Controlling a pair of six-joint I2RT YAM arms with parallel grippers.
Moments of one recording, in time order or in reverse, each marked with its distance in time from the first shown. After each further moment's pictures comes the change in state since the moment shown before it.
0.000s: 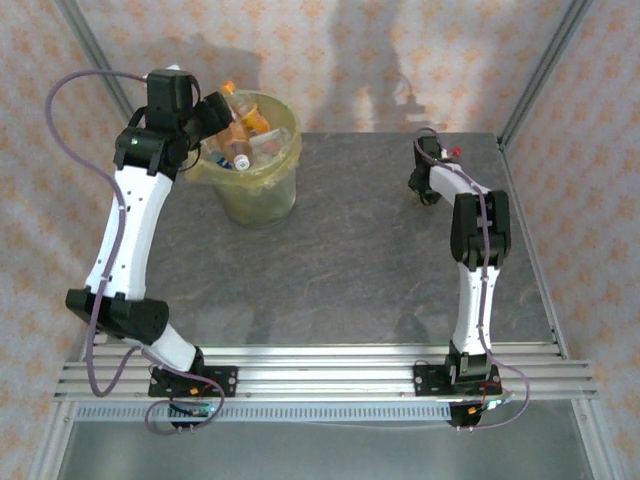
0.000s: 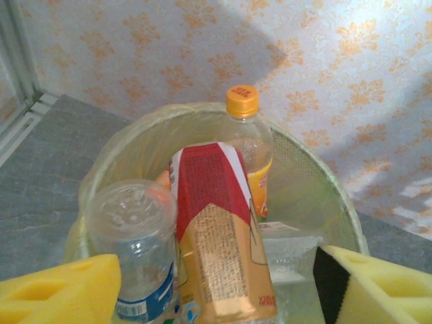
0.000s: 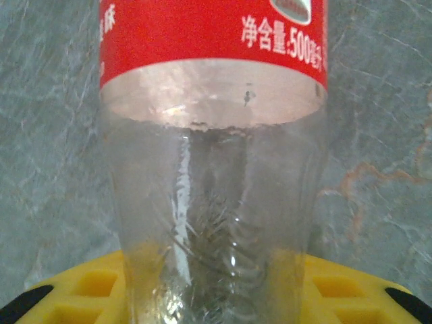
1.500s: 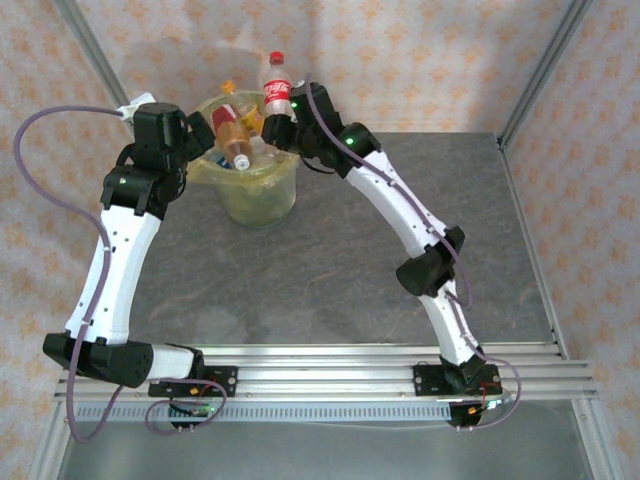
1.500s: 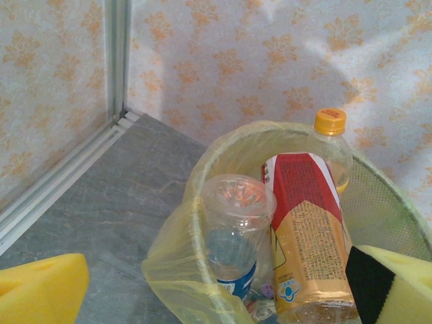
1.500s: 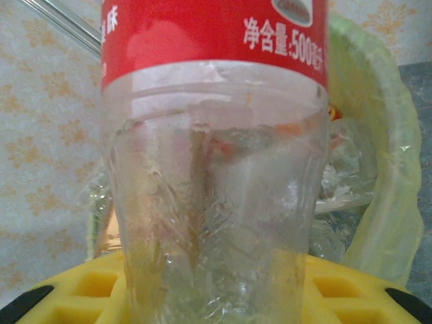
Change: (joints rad) left arm 0.000 -0.227 -0.301 0.110 -0.216 -0.032; right arm 0.642 0.016 0.914 -0.306 -0.248 -0.014
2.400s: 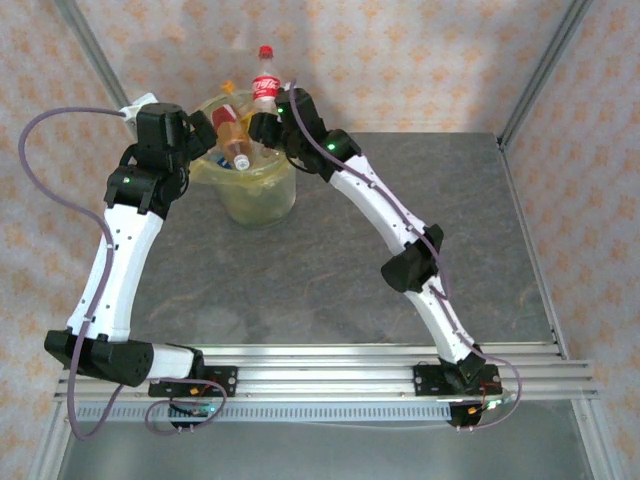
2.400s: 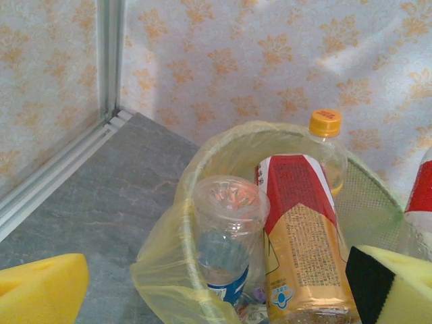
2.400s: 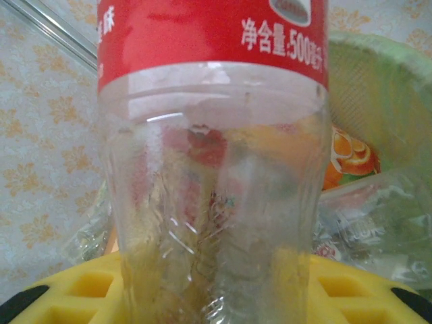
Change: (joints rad) left arm 0.000 0.005 -0.022 0.039 0.013 -0.016; right arm 0.015 0.148 0.118 0.130 0.040 -0.006
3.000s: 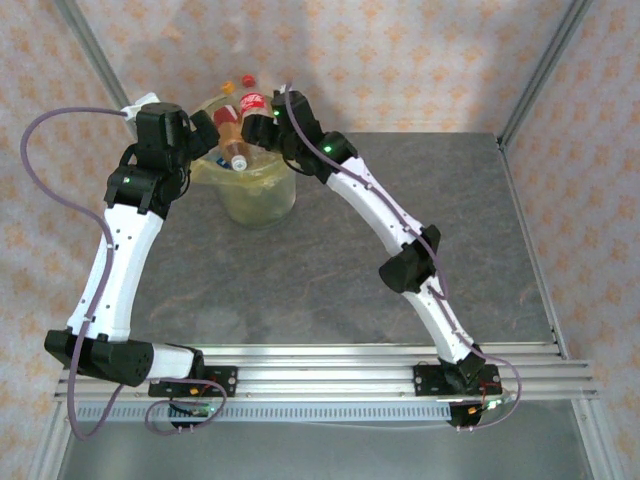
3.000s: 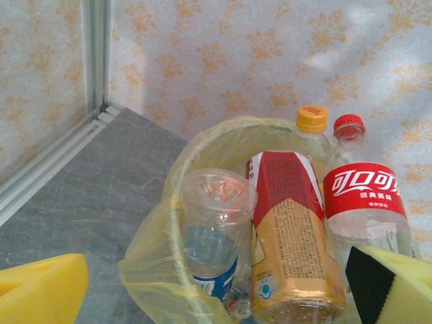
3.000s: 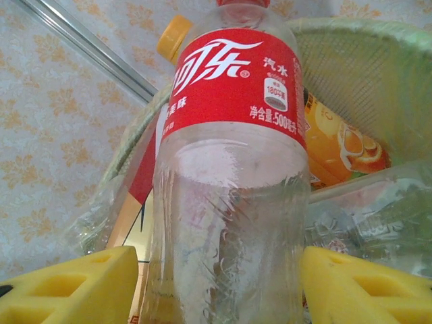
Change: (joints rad) left arm 0.000 0.002 0.000 0.005 0.037 -0.008; right arm 0.016 0.012 0.008 -0.001 0.004 -0.017
